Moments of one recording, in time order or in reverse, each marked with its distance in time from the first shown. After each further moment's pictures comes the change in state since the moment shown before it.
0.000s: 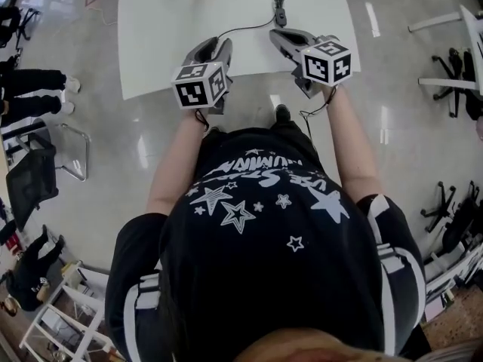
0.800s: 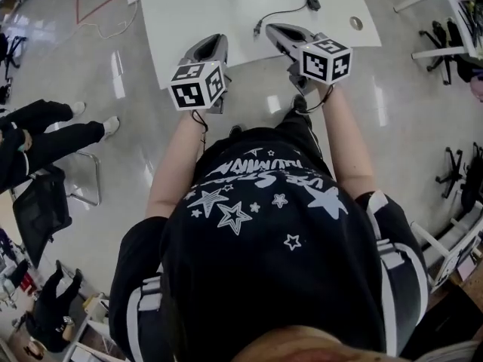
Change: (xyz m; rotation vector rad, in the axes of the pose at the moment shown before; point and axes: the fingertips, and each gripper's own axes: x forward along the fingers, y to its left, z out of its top) left arm -0.102 0.112 0.012 0.044 -0.054 -0.178; right arm 0.089 0.136 0.005 0.026 -0.132 -0.150
